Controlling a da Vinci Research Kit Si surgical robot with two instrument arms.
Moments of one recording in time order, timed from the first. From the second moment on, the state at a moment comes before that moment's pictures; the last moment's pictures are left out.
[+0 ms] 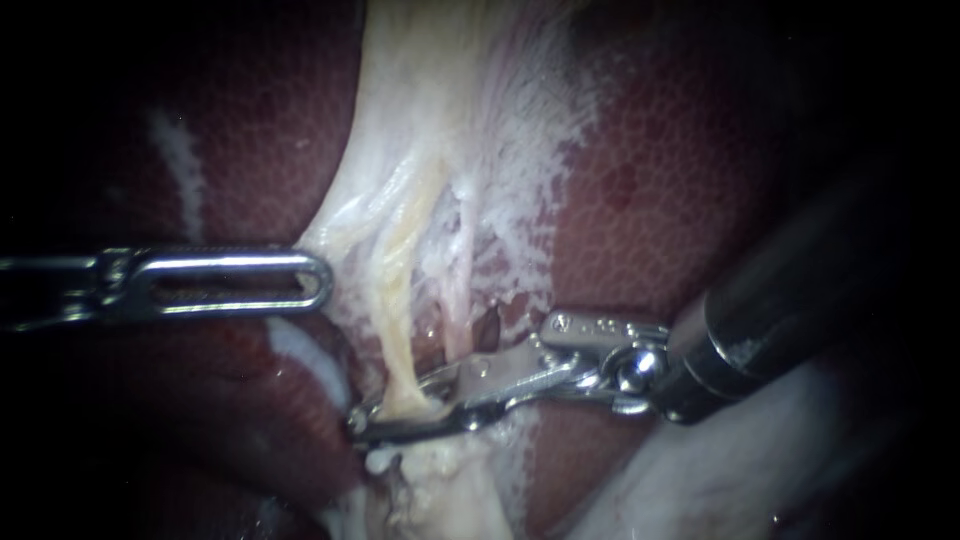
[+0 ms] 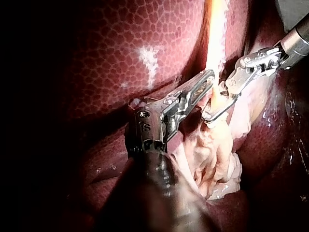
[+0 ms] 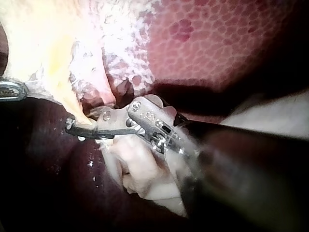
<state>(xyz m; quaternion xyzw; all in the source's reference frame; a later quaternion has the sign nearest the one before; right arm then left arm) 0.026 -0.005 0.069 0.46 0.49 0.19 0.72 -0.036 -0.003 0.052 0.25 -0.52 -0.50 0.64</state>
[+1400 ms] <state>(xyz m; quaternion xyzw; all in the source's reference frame) 0.029 -0.004 0.069 0.32 0.57 0.07 0.75 -0.036 -0.003 0.052 0.25 -0.52 -0.50 0.64</state>
